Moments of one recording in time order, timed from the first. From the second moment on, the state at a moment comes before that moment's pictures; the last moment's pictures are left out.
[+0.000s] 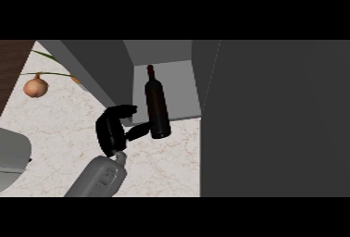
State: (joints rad) left arm -0.32 0.11 -0.36 -1.12 -0.68 0.95 0.46; right arm 0.40 -0.14 0.17 -2.36 -0.35 0.43 0.13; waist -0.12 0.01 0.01
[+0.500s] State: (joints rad) left arm -0.33 0.06 -0.36 -1.14 -0.55 0.99 0.41; right arm 0.40 -0.14 0.17 -2.36 -0.35 0.41 0.13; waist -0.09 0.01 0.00
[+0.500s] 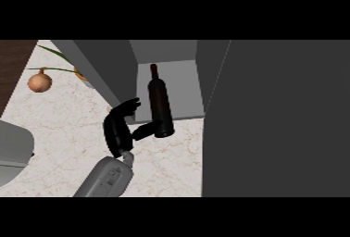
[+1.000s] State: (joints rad) left arm -0.52 0.01 -0.36 -1.22 -0.29 0.92 0.22; right arm 0.42 -0.14 0.17 -2.37 -0.36 0.39 0.13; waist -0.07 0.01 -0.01
